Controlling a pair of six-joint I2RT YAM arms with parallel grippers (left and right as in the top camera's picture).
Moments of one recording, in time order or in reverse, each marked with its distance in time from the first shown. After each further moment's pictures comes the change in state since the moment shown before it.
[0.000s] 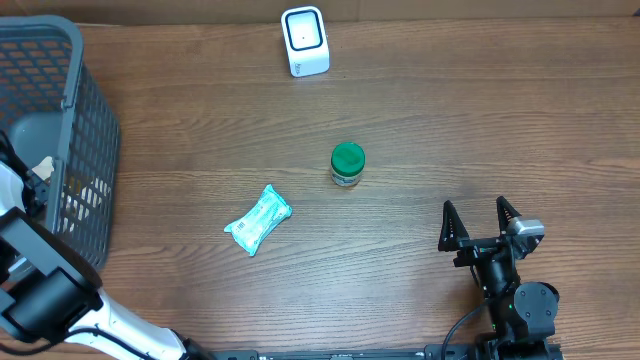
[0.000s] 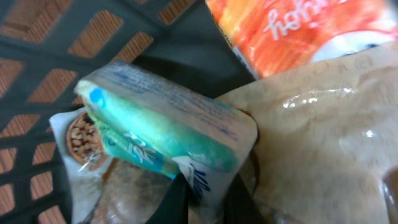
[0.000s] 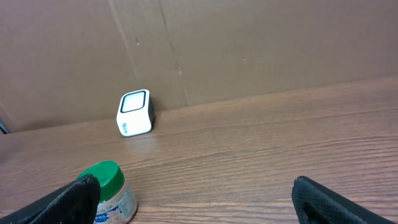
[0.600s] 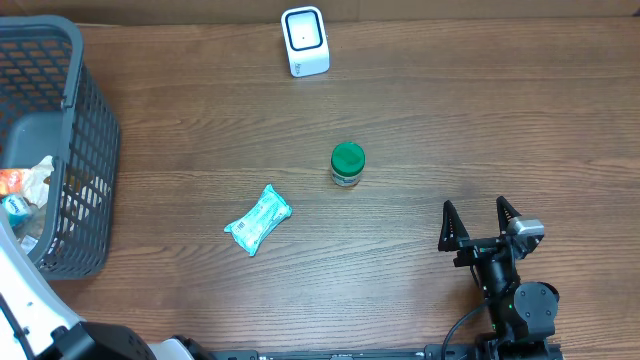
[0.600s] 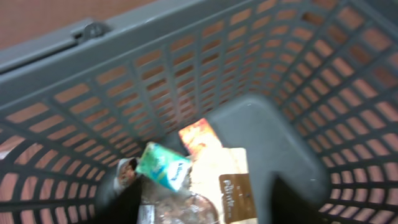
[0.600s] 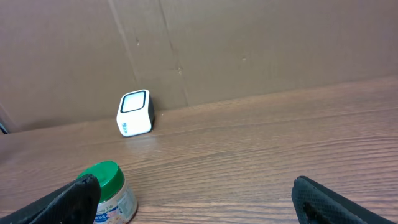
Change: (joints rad) left arm -0.013 -0.467 0.077 -0.022 0.150 -0.140; right arm 0.000 0.000 0.000 0.000 0.000 0.000
